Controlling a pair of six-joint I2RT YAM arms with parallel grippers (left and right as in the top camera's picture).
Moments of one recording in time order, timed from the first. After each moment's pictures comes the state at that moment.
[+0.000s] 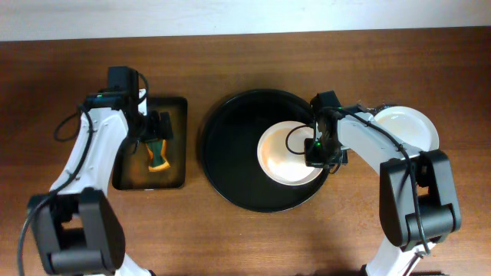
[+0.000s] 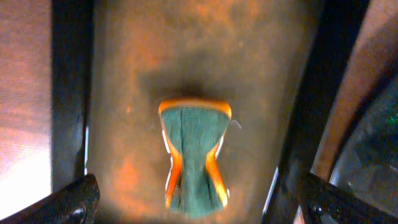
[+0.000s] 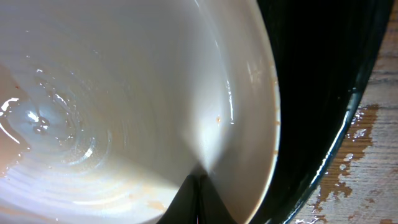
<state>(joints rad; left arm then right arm) 0.03 1.79 1.39 -0.93 -0.01 -0.14 0.21 1.91 1.20 -0.88 -0.07 0.26</state>
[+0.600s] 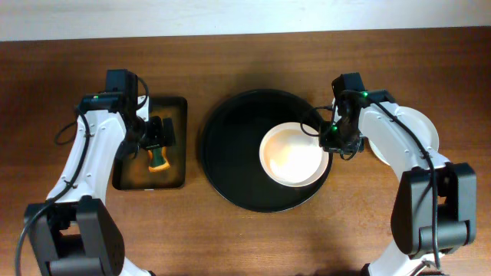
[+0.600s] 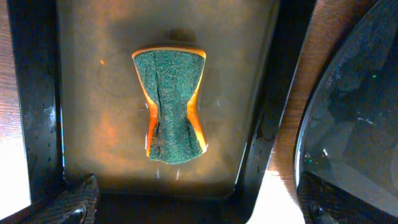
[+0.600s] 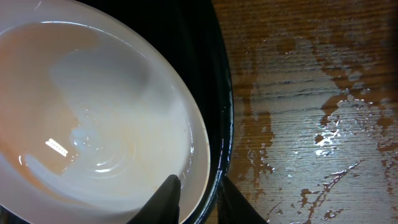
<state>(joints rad) 0.03 1.75 1.39 -1.05 0.07 -0.14 0.11 1.84 1.32 -0.98 -0.08 0.25</state>
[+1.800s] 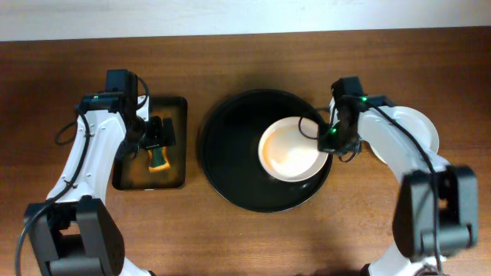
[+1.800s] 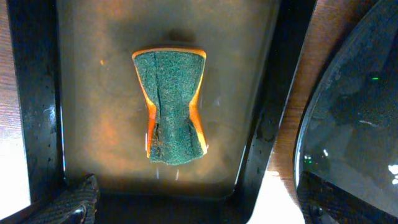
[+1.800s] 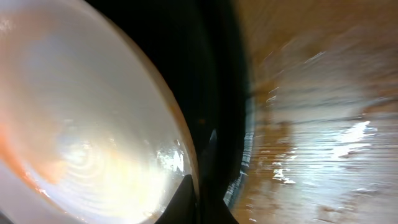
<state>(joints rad) 0.03 1.75 1.39 -1.05 0.07 -0.14 0.11 1.80 1.28 -0.90 -0.09 0.23</state>
